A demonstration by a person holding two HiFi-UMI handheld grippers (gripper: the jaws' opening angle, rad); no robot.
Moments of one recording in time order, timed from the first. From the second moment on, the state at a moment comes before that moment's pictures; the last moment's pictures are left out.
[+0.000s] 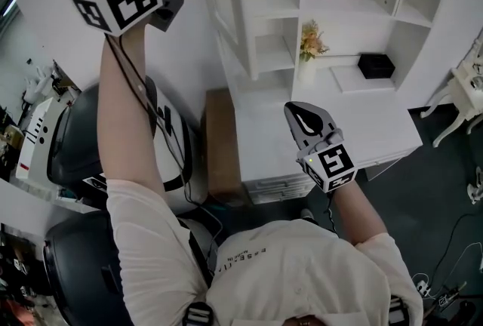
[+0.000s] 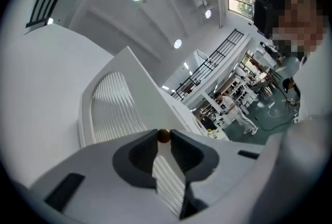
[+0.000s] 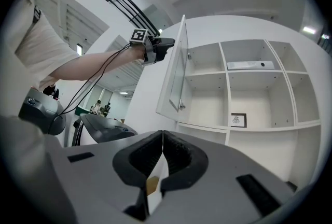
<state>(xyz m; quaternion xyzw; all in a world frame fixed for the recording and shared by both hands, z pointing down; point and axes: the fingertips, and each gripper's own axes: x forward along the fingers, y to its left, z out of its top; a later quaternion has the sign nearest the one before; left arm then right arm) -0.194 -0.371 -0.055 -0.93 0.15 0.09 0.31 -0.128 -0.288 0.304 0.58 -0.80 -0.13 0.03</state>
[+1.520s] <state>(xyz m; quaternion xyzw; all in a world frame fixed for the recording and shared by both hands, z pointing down) -0.279 -0.387 -0.019 -0.93 0.25 0.18 0.19 -0.148 -0.298 0.321 0.53 -0.84 -0.10 0.03</state>
